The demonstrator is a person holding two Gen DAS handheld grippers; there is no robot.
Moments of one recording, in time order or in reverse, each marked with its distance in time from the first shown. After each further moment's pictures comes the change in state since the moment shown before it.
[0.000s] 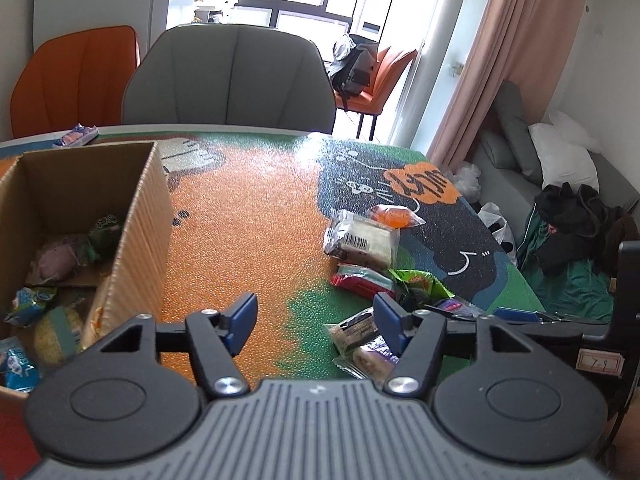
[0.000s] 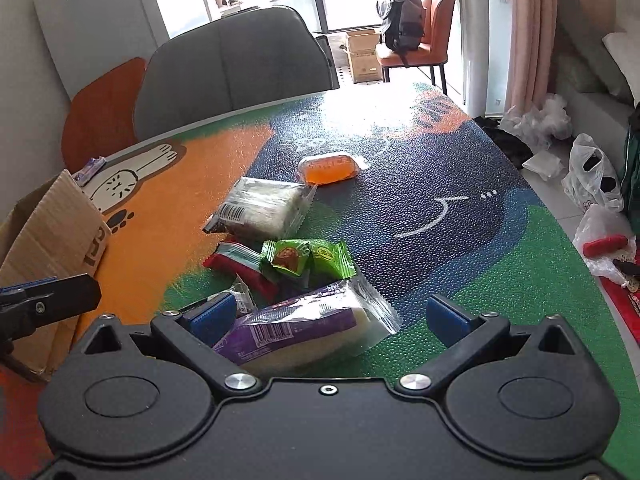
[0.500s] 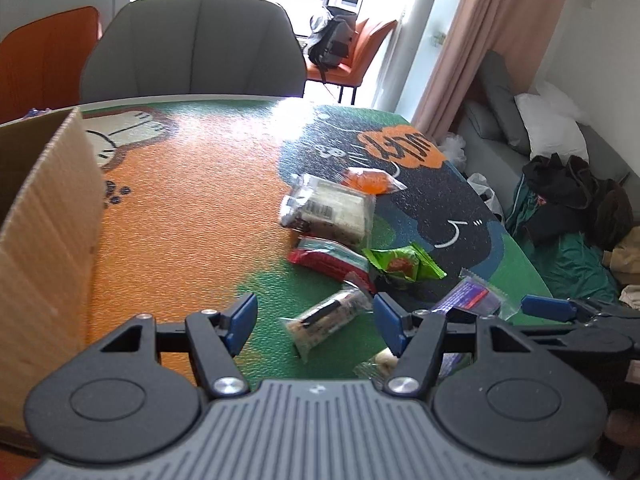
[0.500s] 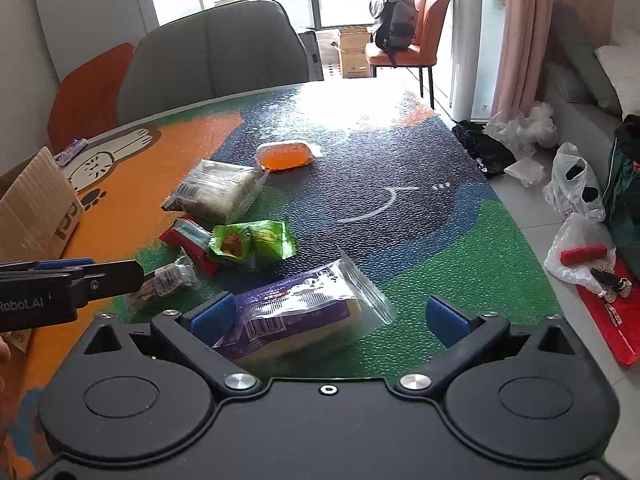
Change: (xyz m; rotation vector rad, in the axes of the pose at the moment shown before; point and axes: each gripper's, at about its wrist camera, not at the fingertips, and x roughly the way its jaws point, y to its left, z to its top) left arm 0.051 -0.028 -0.010 0.054 0.074 -0.052; right arm -0.013 -0.036 -0.006 -0.029 0.007 -0.063
